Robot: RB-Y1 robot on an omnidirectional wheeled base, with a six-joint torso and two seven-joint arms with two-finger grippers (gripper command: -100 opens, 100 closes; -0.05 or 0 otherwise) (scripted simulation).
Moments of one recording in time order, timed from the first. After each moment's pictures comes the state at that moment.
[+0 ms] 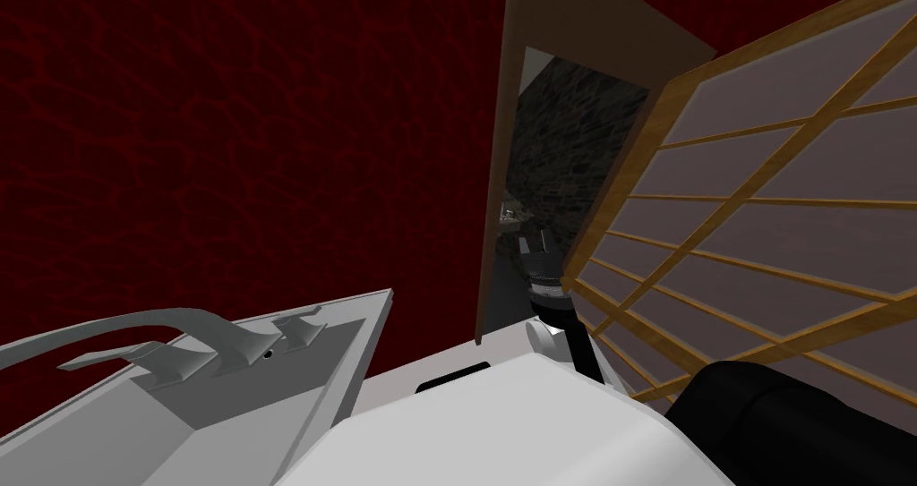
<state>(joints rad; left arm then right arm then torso) 0.88 0.24 0.44 -1.93 0.09 0.47 0.13 0.51 0.02 -0.07 -2.40 0.00 -0.51 -0.12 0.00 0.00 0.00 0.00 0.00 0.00</state>
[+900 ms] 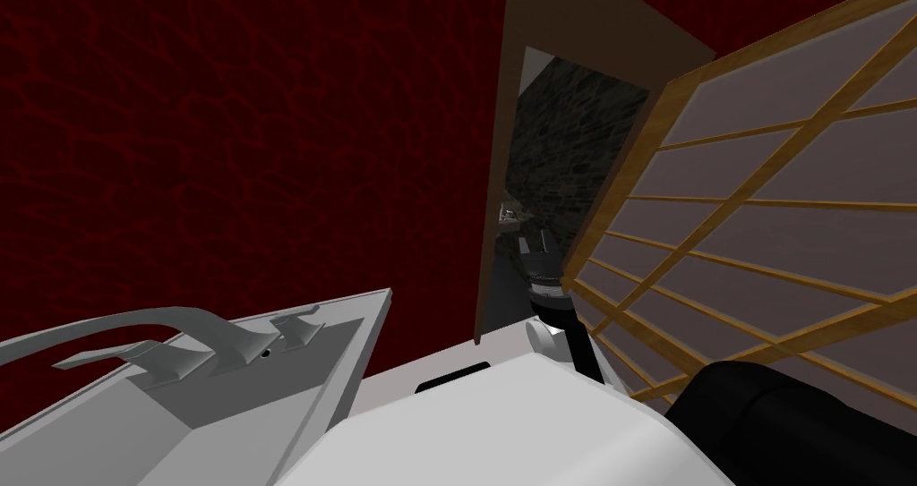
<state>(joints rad) 0.90 0.24 0.44 -1.96 0.09 0.49 0.13 0.51 0.02 -0.07 -2.40 0.00 -0.51 -0.12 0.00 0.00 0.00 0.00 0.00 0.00</state>
